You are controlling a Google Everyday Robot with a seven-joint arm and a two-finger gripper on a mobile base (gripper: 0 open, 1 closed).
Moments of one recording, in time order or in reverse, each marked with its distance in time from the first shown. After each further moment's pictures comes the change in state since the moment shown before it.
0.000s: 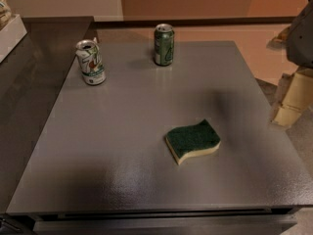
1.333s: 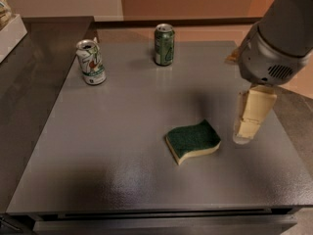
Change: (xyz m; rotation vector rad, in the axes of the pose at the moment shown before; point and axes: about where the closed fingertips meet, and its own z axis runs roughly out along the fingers) arm -0.050 0.020 0.047 -0.095 -0.036 -0.157
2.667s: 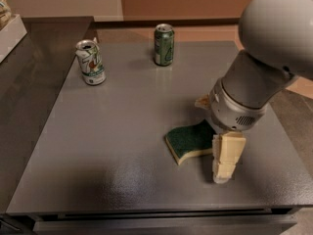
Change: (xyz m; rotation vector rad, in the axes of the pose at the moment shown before) arm -0.020 0.052 0.083 -0.134 -0.038 -0.132
